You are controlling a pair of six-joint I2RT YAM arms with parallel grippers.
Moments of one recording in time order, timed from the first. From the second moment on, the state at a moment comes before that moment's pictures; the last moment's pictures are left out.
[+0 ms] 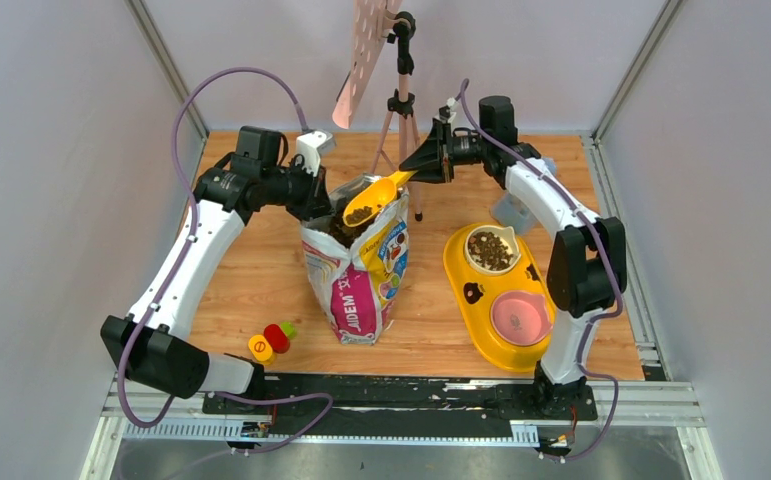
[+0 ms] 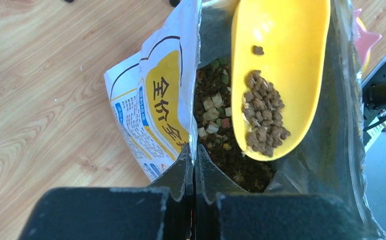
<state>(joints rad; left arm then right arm) -0.30 1.36 1.47 -0.88 0.54 0.12 0.28 1.89 1.62 -0.14 -1.23 1.12</state>
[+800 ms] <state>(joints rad) -0.30 1.39 1.53 -0.95 0.49 0.23 0.23 1.97 1.68 -0.04 -1.32 1.22</state>
